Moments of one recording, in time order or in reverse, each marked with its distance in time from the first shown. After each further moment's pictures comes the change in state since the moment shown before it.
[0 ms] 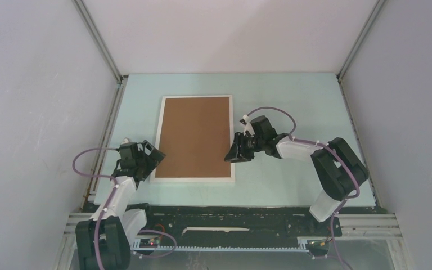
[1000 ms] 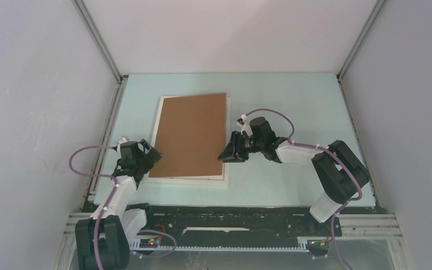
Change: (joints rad) left arm -0.017 0.008 0.000 0.039 -0.114 0.029; right arm 0.056 -0.017 -0.048 0.214 -0.080 0.218
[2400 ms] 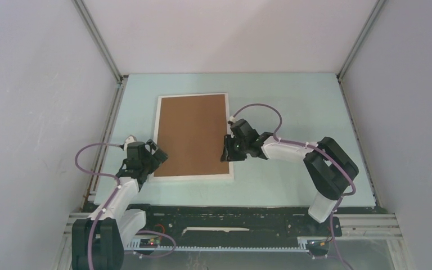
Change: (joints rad) left arm -0.114 -0.011 -0.019 0.026 -0.031 -0.017; right arm 0.127 0.088 0.190 -0.368 0.483 -0.261
